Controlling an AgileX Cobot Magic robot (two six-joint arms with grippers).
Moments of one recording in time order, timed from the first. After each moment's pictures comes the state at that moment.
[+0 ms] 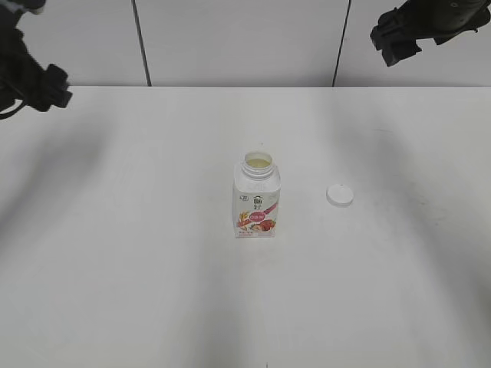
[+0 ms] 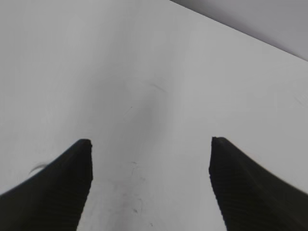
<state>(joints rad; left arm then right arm) -0.16 1.63 -1.02 1.19 0.20 -0.72 0.33 1.80 -1.54 -0.31 0.84 0.05</state>
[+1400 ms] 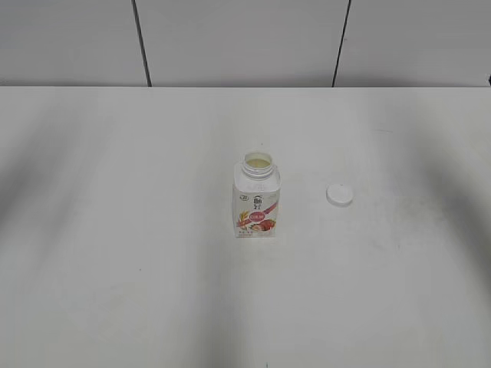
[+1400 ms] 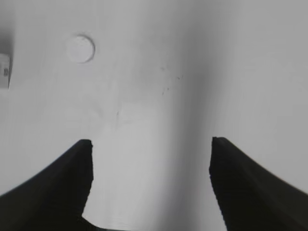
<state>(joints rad) -0.10 1.39 -1.28 0.09 1.22 -0.01 0.08 1.49 -1.41 0.08 1.21 -0.14</state>
